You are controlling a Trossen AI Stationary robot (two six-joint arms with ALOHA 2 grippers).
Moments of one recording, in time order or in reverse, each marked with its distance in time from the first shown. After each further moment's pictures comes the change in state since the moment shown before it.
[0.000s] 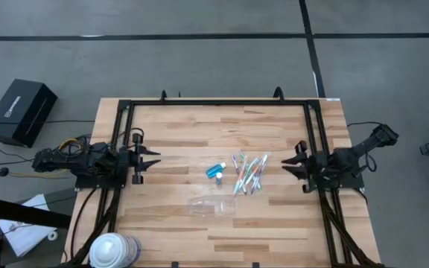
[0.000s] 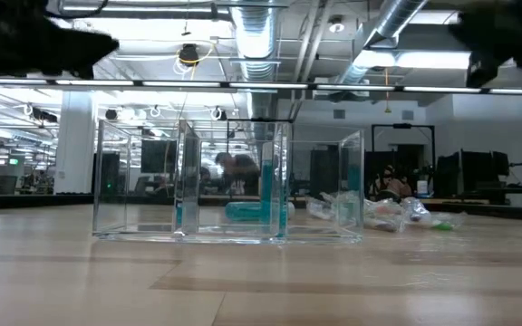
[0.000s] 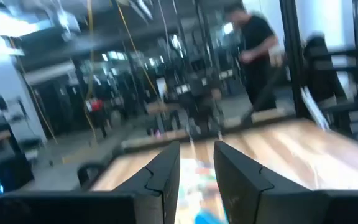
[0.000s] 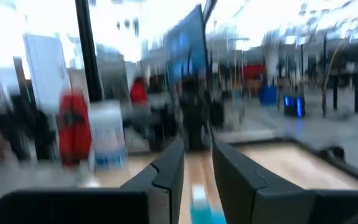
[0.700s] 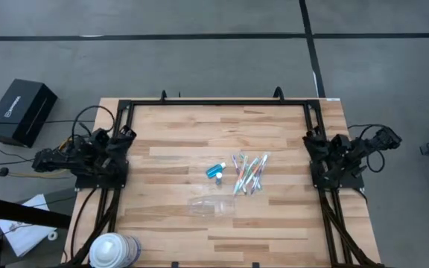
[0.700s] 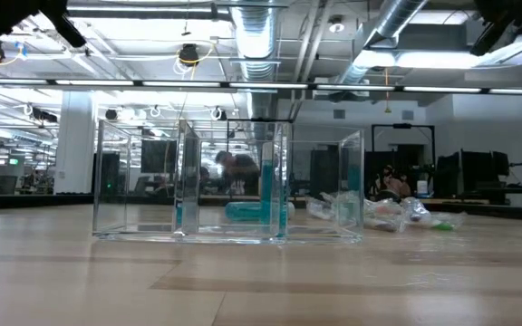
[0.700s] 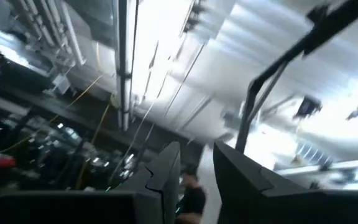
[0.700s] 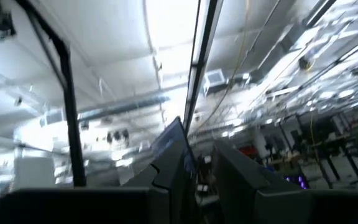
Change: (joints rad) left arm -0.002 0.000 0.000 0.599 -0.002 -0.647; right arm -0.076 0.001 0.024 0.483 -0.001 -0.071
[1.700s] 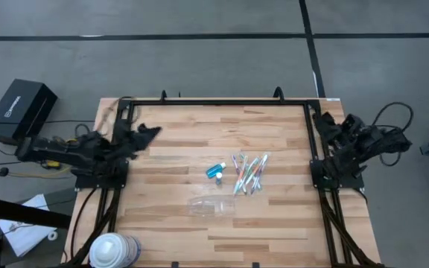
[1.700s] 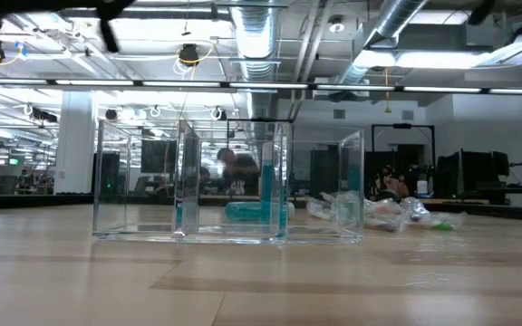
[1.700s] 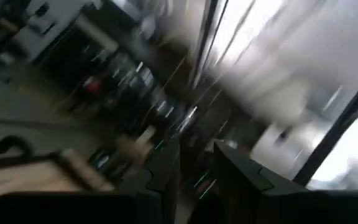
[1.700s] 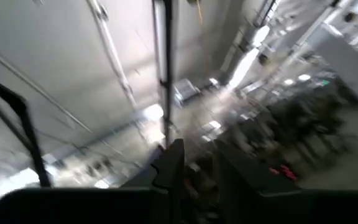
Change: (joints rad) left arm 0.001 0.578 0.323 -0.156 -0.245 -0.214; right arm -0.110 0.153 0.348 -0.236 0.110 0.216
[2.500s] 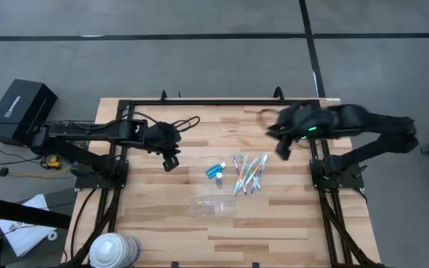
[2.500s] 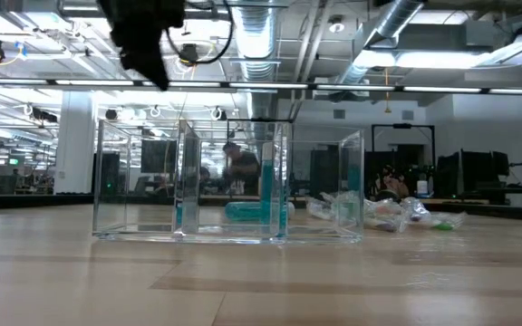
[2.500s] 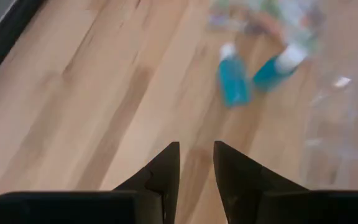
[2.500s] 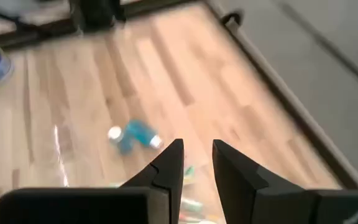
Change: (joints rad) left arm 0.135 0.617 0.734 -1.496 0.170 0.310; right arm -0.274 0.895 1.056 -1.659 -0.294 0.167
